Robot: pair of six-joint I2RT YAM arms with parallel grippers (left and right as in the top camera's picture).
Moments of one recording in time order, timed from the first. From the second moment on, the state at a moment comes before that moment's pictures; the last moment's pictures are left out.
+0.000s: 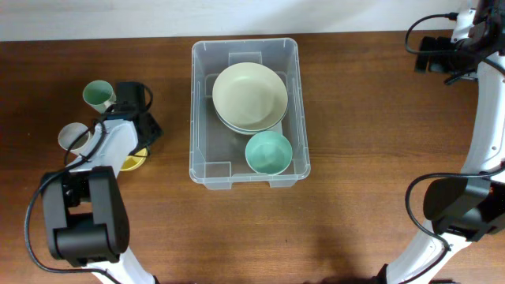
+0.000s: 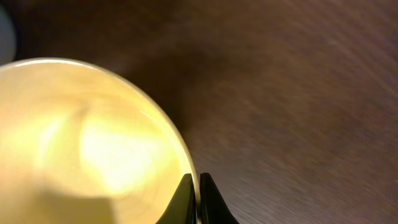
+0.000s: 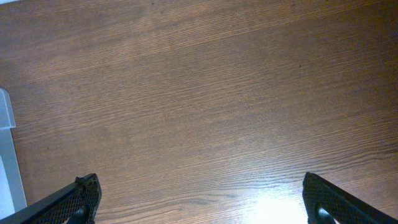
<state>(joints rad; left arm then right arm) 0.05 1.91 1.24 -0.53 -0.19 -0.51 -0.29 2.03 2.28 -1.31 -0.01 -0.05</state>
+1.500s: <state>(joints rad) -0.80 1.83 1.66 -0.92 -0.19 -0.30 -0.29 2.03 2.28 -1.31 -0.01 -0.05</state>
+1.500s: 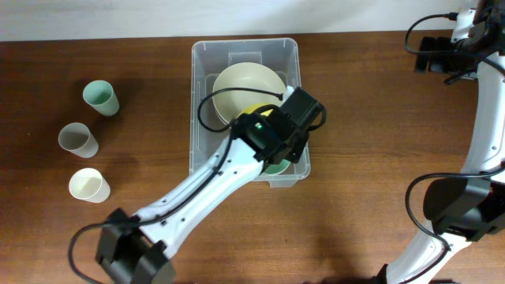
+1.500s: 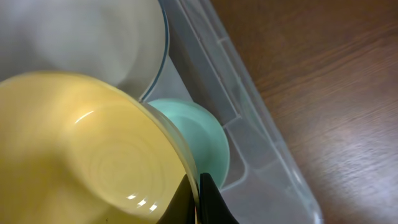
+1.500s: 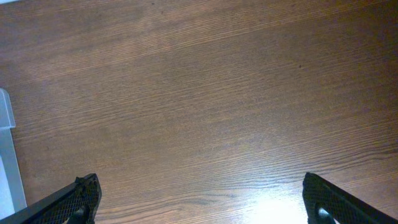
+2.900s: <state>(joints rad) 0.13 1.79 1.85 -1.14 -0.37 -0.34 -0.29 2.03 2.28 -1.31 -0.01 -0.05</state>
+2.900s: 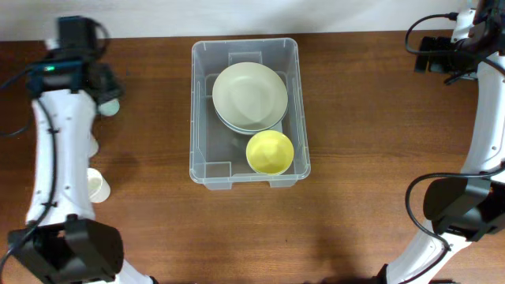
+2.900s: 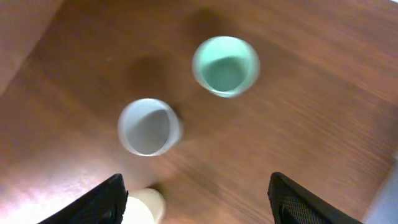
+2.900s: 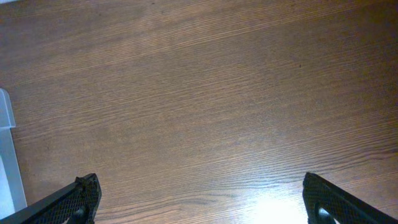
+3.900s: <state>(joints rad) 0.35 2.20 1.80 -1.06 -0.13 0.09 -0.29 2.03 2.28 -1.31 -0.01 -0.05</state>
